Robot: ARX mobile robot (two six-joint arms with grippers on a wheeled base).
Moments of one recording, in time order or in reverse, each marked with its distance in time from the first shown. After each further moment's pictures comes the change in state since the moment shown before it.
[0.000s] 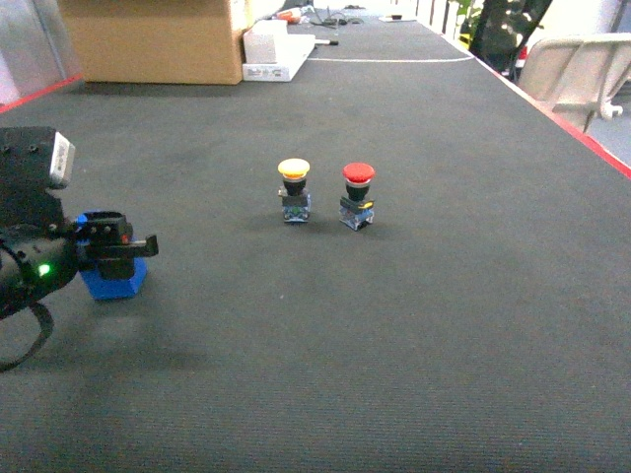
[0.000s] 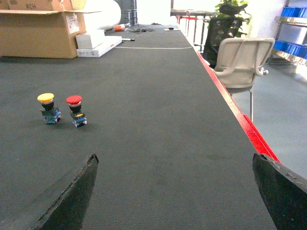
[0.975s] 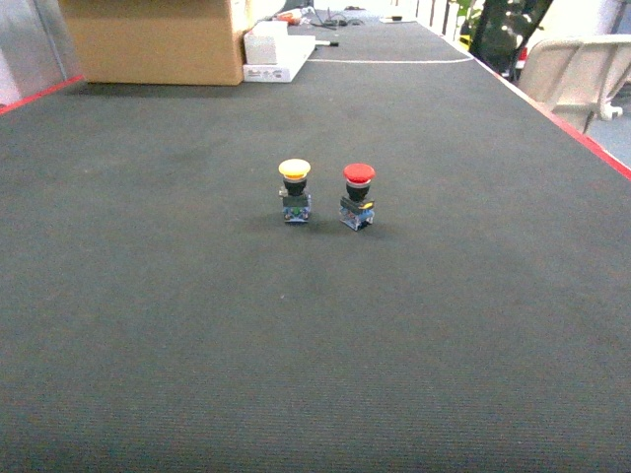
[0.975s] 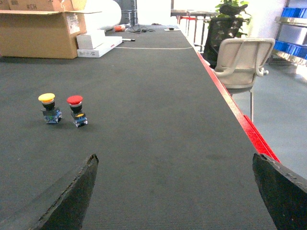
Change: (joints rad) left arm -0.166 -1.658 -0.497 -0.715 -0.181 0.048; right arm 0.000 0.000 0.000 0.000 0.000 0.000
